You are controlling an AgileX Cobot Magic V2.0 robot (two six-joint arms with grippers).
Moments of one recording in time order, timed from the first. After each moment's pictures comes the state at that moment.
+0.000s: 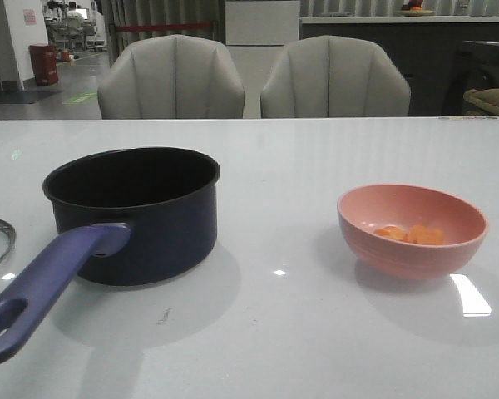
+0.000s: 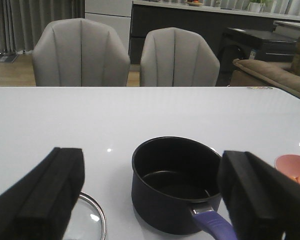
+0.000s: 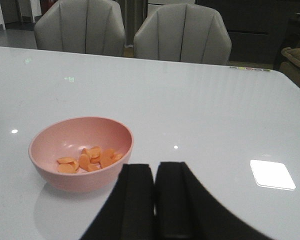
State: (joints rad) left arm -0.27 0.12 -0.37 -0.08 0.39 -0.05; right arm 0.14 -0.01 0.03 -0.03 0.13 0.04
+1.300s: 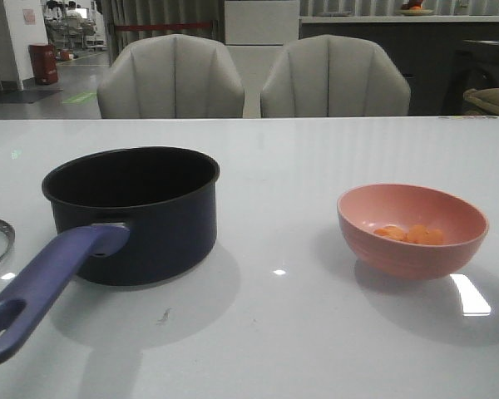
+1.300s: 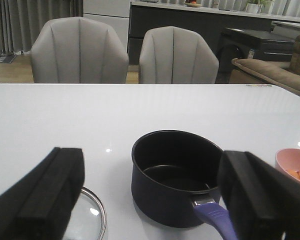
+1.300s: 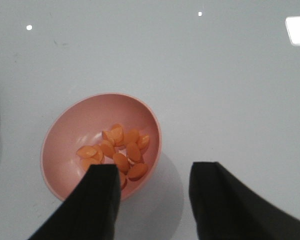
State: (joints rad) left arm -0.27 0.09 -0.33 -0.08 0.38 -0.05; right arm 0.15 0.96 -0.57 0.16 0.27 0.04
